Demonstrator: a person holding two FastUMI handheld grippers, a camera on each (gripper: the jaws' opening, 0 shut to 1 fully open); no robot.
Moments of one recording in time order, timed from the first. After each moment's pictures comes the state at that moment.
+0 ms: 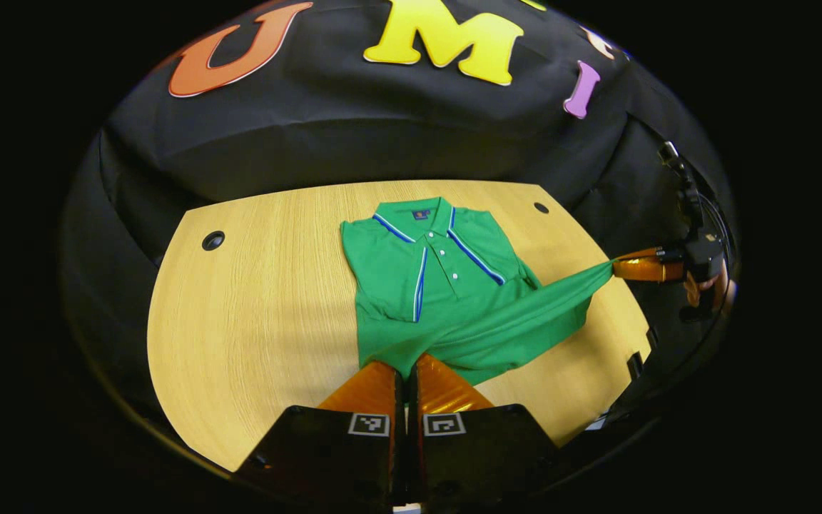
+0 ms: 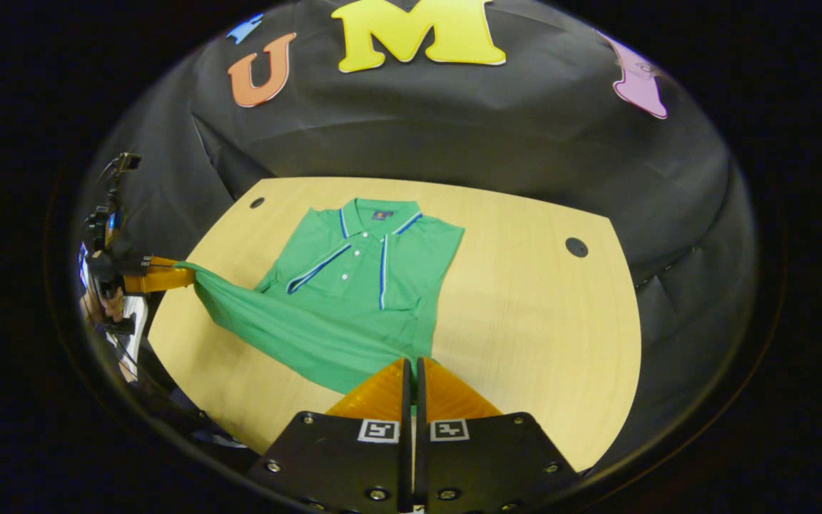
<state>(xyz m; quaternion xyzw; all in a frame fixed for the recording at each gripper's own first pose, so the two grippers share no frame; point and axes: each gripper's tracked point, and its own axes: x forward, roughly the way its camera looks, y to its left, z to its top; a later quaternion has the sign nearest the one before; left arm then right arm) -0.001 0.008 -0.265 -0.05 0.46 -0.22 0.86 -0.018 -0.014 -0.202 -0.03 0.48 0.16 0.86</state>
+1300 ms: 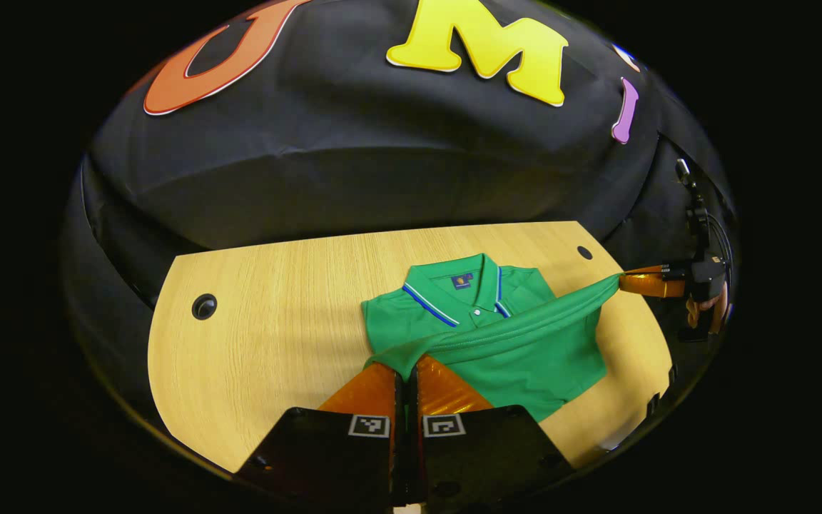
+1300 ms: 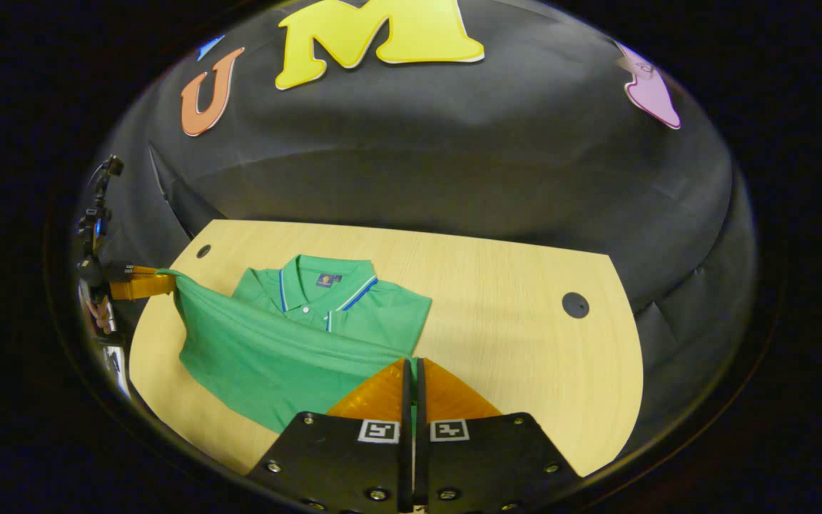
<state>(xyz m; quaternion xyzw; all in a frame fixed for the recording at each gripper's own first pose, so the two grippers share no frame) 0.155 0.000 -0.303 -0.02 0.43 -0.20 0.88 0.139 -0.004 -0.242 -0.02 0.43 0.12 0.89</state>
